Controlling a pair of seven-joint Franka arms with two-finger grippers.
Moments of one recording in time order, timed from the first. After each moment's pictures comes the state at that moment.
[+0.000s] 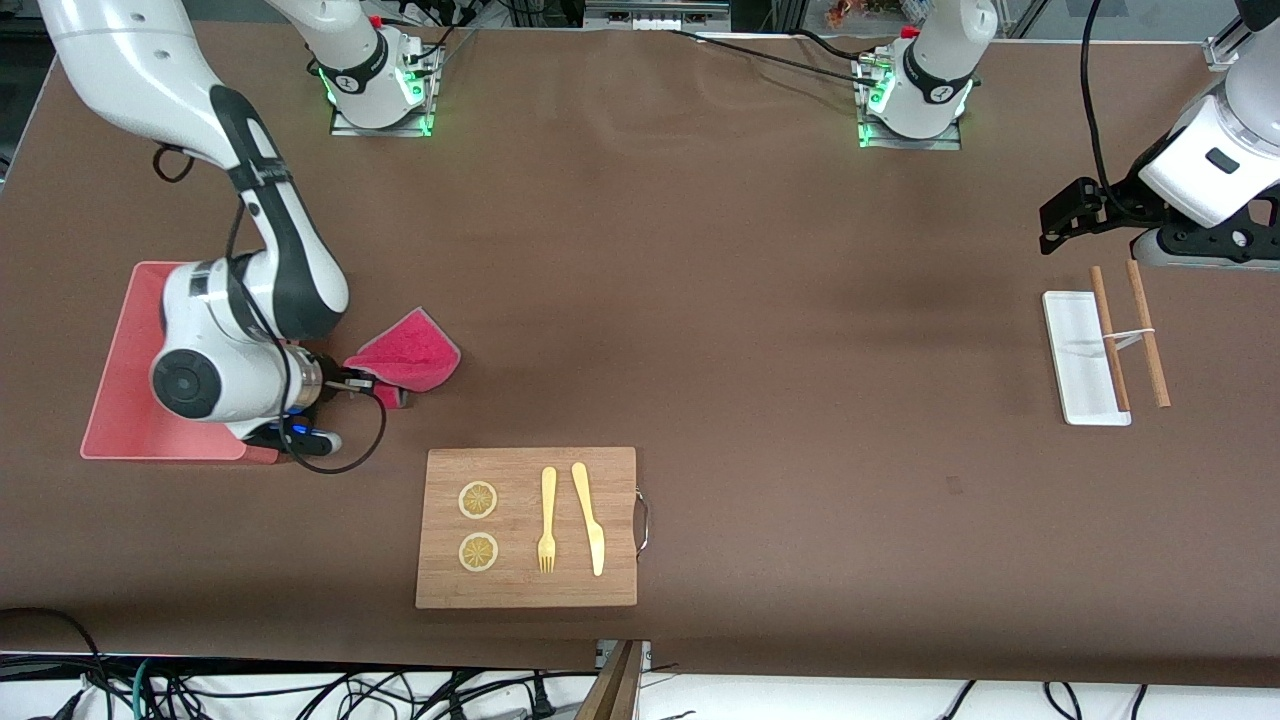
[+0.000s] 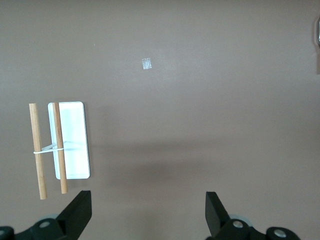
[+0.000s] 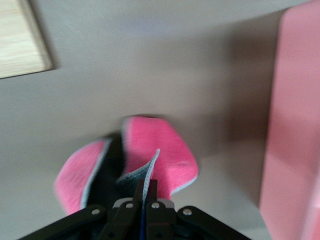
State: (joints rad) left arm -0.03 -0.02 -0.07 -1.62 0.01 1.59 -0.06; right arm 0.04 0.54 0.11 -1.60 -0.02 1.85 0.29
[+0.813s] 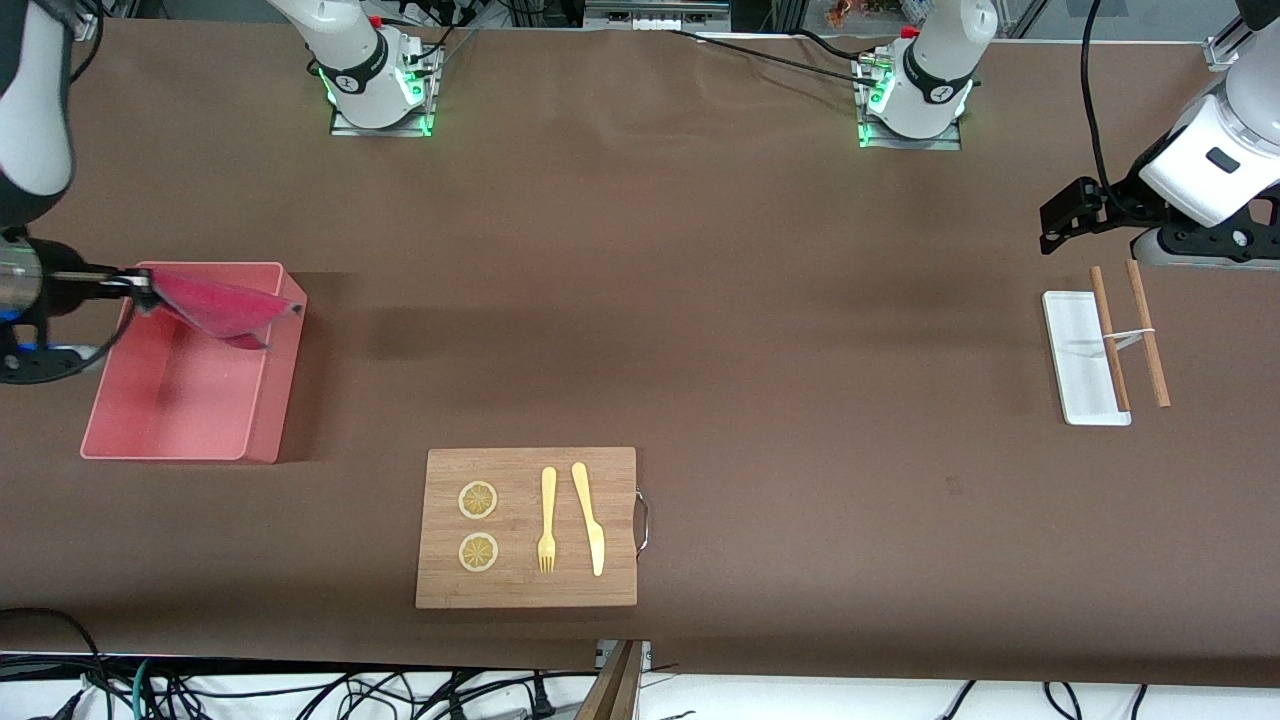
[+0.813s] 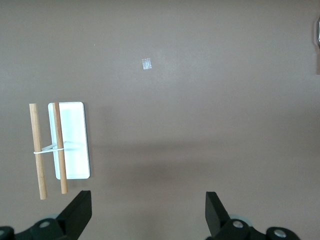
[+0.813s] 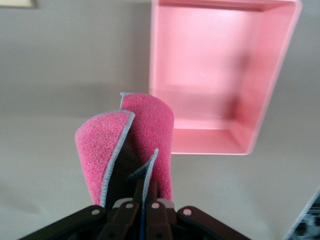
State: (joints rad) left arm -0.03 -0.02 -0.07 -1.62 0.01 1.59 -0.06; right arm -0.04 0.38 -0.05 -1.27 -0.10 1.29 -0.16
